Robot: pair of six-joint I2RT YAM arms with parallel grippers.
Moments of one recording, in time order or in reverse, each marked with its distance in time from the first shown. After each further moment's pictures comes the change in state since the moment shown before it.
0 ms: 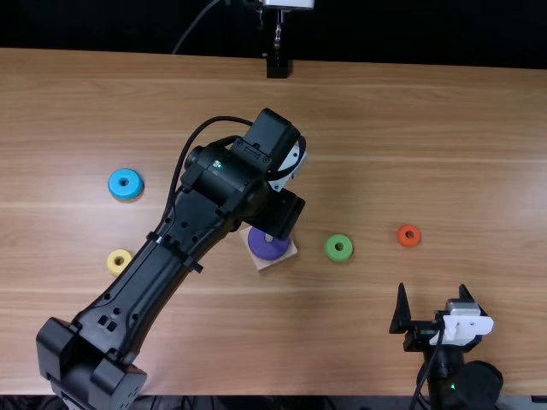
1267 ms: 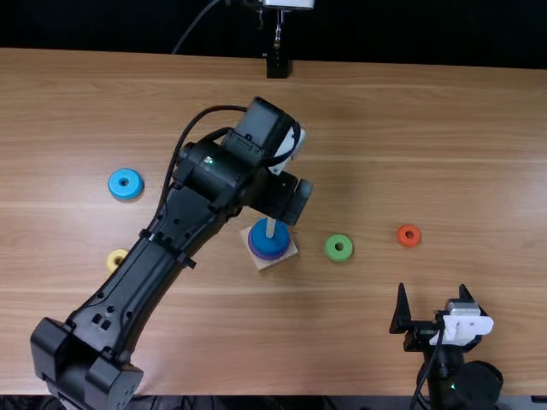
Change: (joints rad) left arm 0.051 -0.013 0.000 0.136 0.000 -0.006; right arm 0.000 0.000 0.000 0.000 0.000 0.000
